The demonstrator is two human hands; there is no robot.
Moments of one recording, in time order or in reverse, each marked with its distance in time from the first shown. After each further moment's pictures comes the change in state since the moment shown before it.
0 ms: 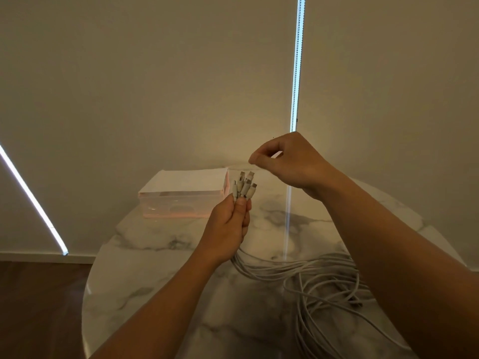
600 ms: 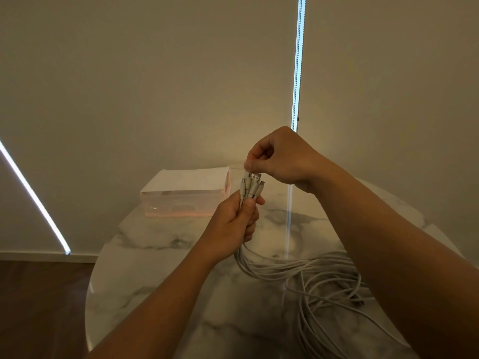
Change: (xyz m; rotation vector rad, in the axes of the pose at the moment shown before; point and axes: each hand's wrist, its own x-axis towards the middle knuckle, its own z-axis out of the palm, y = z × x) left_hand 0.002 0.002 -0.004 -0.079 -0.165 0.053; right_hand 0.007 -0.010 0.004 -0.016 -0.081 -0.016
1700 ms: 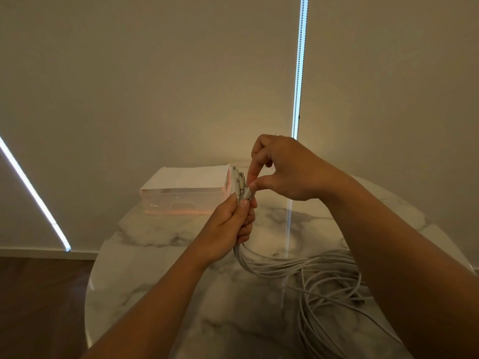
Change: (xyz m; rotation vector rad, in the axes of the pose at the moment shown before) left_hand -0.004 -0.008 -0.011 -0.008 -0.094 0.014; right_hand -0.016 -0.003 -0.001 -0.410 -0.114 -0.241
